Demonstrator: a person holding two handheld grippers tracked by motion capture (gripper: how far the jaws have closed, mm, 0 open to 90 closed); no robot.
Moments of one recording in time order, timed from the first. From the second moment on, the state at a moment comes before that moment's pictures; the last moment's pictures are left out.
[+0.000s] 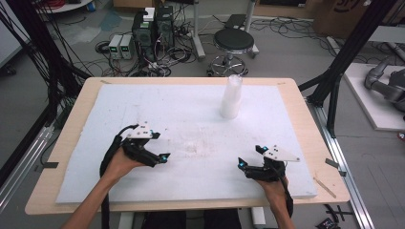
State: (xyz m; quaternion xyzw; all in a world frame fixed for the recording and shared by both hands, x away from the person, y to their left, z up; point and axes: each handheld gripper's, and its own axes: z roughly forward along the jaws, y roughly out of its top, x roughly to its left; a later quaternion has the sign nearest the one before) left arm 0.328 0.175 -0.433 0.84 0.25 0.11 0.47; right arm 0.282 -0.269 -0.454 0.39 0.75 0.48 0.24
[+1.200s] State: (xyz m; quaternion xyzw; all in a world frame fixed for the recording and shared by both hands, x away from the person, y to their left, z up) left arm 0.272 0.231 -0.469 0.75 0.34 0.19 0.54; right arm 0.275 -0.270 -0.454 0.38 0.74 0.50 0.25
